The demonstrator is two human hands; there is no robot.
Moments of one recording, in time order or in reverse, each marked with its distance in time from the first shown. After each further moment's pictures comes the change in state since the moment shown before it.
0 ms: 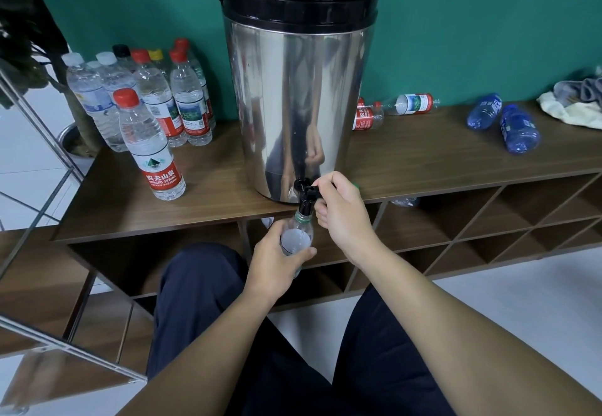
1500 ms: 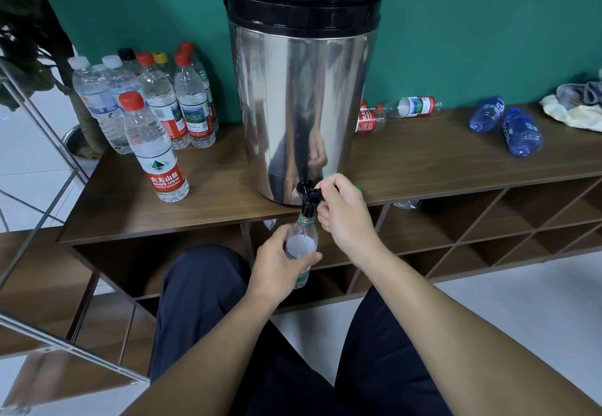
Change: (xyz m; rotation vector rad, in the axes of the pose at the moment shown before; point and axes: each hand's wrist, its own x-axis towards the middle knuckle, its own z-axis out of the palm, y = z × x) left_hand -0.003 0.000 -0.001 -0.006 -0.017 -0.022; right_hand -0.002 -0.004 0.001 0.018 -0.002 0.002
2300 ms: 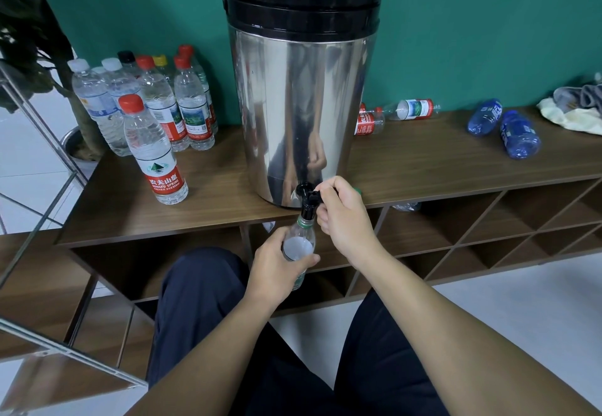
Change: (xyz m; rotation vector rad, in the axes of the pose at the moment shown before) left_hand 0.000 0.006 -0.002 0.052 0.007 -0.022; right_hand -0.001 0.000 0.000 -0.002 -0.002 -0.012
